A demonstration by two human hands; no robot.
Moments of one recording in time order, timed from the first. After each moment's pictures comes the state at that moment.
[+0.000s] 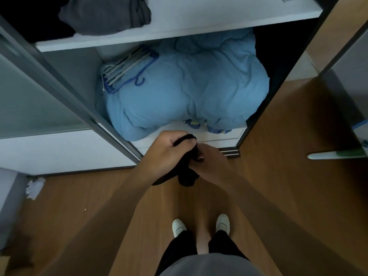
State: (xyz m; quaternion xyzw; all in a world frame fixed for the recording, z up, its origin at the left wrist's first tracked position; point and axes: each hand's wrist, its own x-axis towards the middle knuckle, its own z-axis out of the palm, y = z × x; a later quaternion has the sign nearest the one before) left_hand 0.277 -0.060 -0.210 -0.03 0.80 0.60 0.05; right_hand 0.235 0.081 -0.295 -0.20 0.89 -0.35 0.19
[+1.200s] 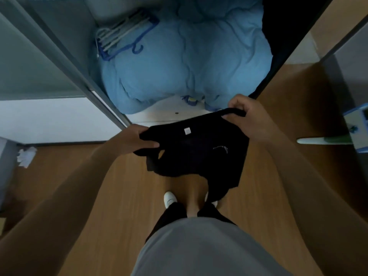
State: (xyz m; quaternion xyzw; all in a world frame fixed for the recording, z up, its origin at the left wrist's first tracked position) left_hand 0.313 -0.166 -0.310 -0.10 0.88 0.41 0.21; right_hand 0.203 0.169 -0.253 -0.21 0.84 -0.48 0.14
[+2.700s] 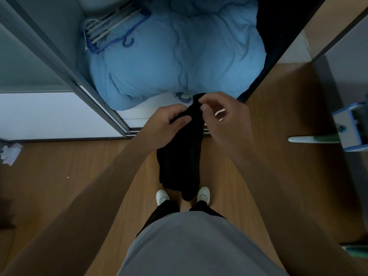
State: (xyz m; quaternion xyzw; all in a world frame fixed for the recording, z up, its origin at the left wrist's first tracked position) left_hand 0.285 -0.051 -0.256 0.01 0.83 0.56 0.04; right_hand 0.254 0.124 -0.221 -0.18 0.85 -0.50 -0.02
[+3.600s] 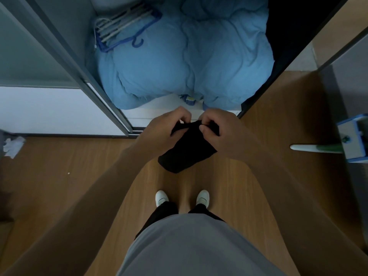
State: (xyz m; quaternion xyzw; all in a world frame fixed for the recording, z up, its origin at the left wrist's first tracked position) left_hand 0.298 -0.070 -0.270 0.06 0.91 0.41 -0.01; right_hand 0.239 0.126 -0.230 -0.36 0.85 -0.37 0.13
